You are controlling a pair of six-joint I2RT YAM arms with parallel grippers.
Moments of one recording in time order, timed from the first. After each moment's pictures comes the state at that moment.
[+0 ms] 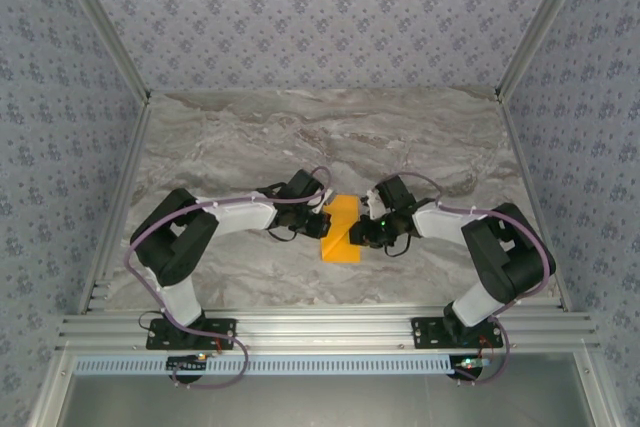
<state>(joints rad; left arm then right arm) -0.79 1.78 0.97 -0.24 0.28 -0.36 0.51 1.57 0.66 -0.22 -0.59 0.53</state>
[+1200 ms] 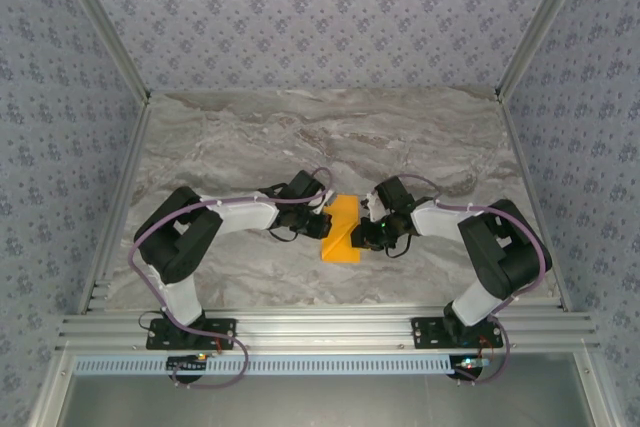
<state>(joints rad) -0.79 1.80 0.97 -0.22 0.28 -0.37 0.50 1.61 0.68 -0.27 -0.59 0.50</state>
